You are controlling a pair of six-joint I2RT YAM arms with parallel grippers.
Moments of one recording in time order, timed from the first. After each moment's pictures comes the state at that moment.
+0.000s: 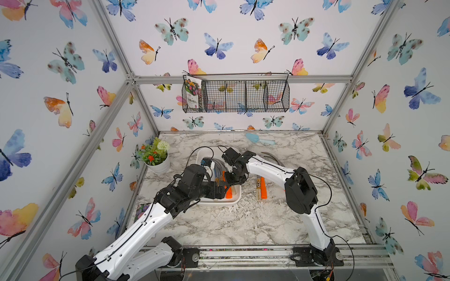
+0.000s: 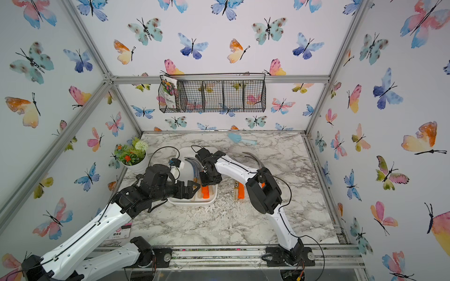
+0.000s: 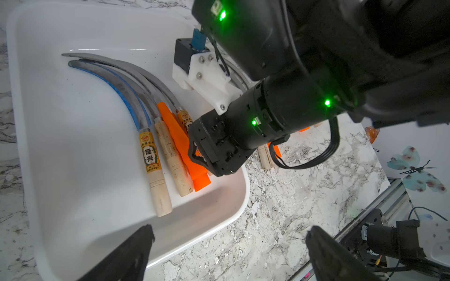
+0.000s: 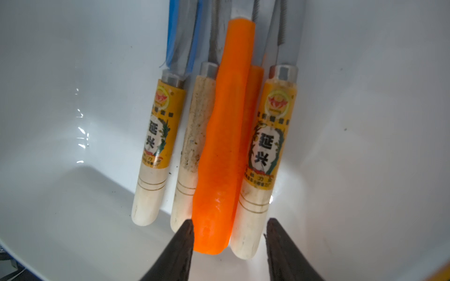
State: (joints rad) left arm -0.64 0.96 0.91 -0.65 0.12 -0.44; right arm 0.86 2.22 1.88 -0.96 -0.13 0.47
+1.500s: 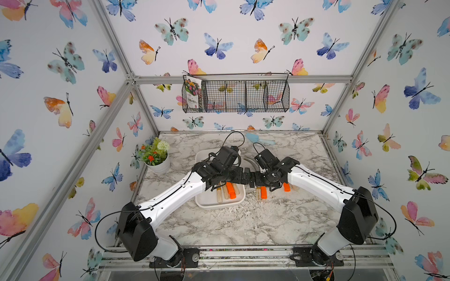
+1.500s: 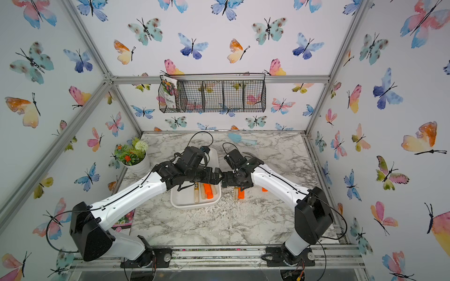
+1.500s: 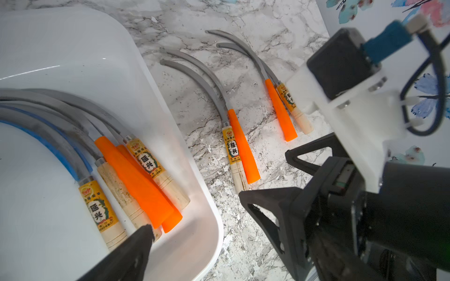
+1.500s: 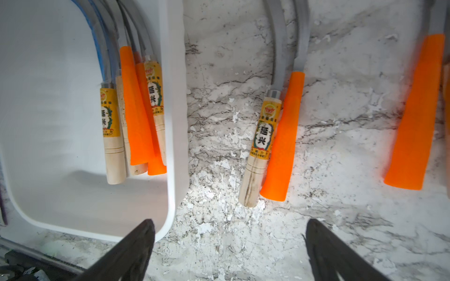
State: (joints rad) left arm -0.77 1.48 1.30 -0.66 0.09 -0.51; right arm 0.74 1.59 1.28 -0.87 0.03 0.59
